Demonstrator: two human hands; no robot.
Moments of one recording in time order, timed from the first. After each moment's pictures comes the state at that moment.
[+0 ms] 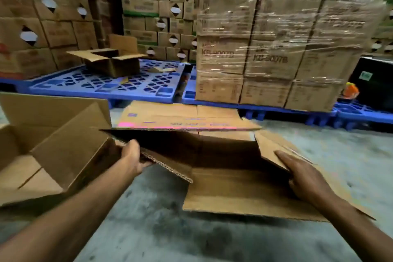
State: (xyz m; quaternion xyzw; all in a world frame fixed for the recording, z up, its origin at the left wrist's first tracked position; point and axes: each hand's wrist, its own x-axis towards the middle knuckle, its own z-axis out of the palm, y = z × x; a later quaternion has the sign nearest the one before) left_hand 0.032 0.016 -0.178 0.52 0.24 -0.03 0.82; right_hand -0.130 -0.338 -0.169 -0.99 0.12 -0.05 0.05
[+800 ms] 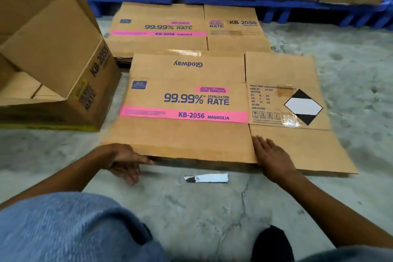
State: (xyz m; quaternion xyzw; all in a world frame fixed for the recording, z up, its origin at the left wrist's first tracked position) left_hand -0.066 0.111 -0.336 0.82 0.12 -0.53 0.19; right_hand -0.187 -0.262 -0.369 -0.98 0.04 0.19 -0.06
